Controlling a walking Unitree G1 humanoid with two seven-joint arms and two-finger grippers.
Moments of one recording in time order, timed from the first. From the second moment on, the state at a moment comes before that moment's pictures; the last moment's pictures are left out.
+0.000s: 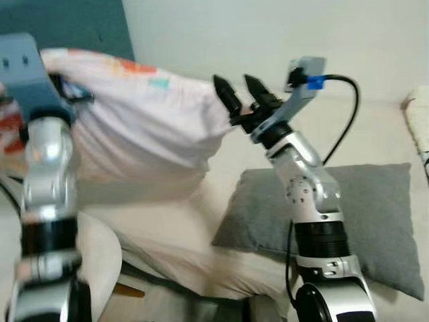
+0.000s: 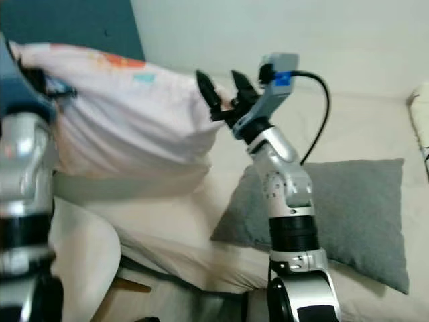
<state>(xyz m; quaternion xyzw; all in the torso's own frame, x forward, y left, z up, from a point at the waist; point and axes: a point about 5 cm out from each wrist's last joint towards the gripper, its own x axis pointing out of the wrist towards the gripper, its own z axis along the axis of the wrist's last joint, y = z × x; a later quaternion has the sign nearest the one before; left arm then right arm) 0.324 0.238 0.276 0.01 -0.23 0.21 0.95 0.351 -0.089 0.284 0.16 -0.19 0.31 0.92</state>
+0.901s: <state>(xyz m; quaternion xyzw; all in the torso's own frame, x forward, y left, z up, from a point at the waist) 0.303 0.198 0.251 0.02 -0.16 0.17 0.97 0.362 -0.085 0.269 0.13 -0.19 0.34 0.91</state>
